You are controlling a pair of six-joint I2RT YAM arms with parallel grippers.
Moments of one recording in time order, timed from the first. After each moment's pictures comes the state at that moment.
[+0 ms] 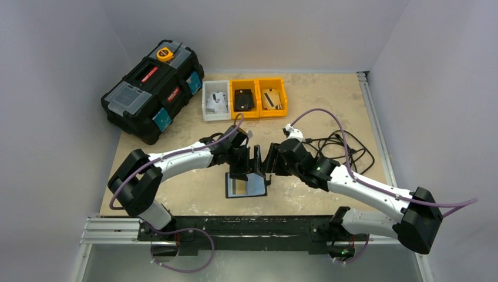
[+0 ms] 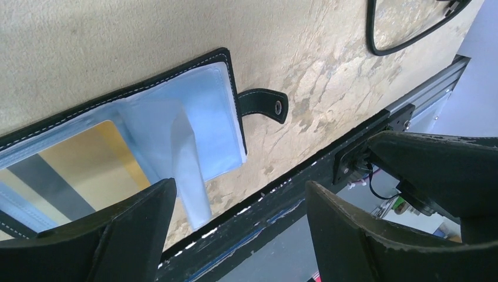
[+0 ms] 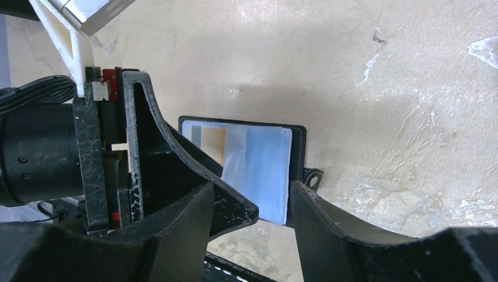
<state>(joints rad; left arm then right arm) -0.79 1.59 0.95 -0.36 0.37 -0.87 0.90 1.12 0.75 -0.36 0.22 0.88</state>
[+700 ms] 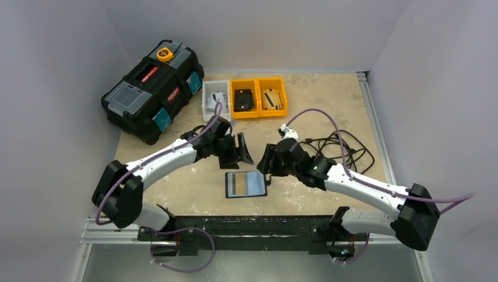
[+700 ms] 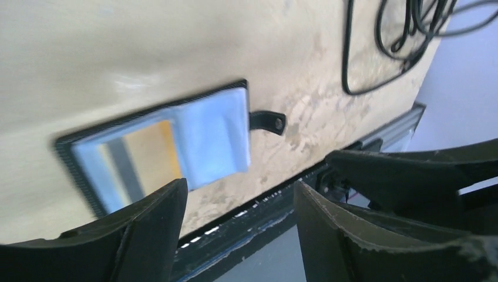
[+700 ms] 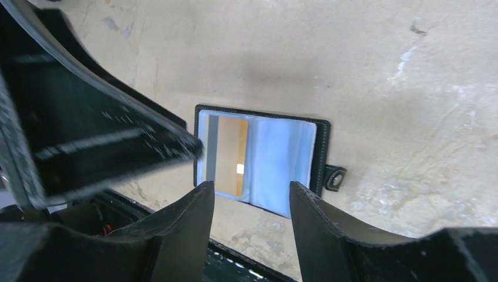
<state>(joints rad) -0.69 1.48 0.97 -0.44 0.34 -0.87 0.90 1.14 0.76 -0.34 0.18 0.88</state>
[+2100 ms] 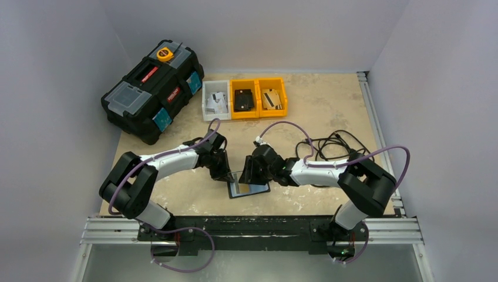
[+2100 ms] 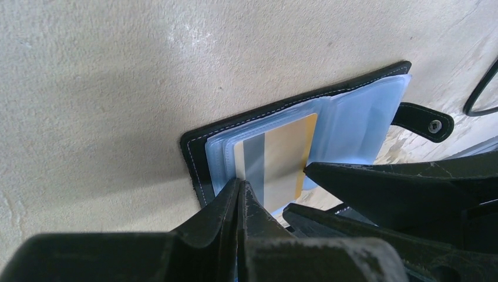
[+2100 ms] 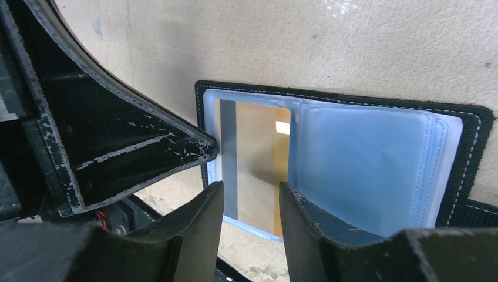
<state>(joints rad) -0.59 1.53 0.76 -0.41 0.30 -0.83 0.95 1.59 0.76 0.02 -0.06 0.97</state>
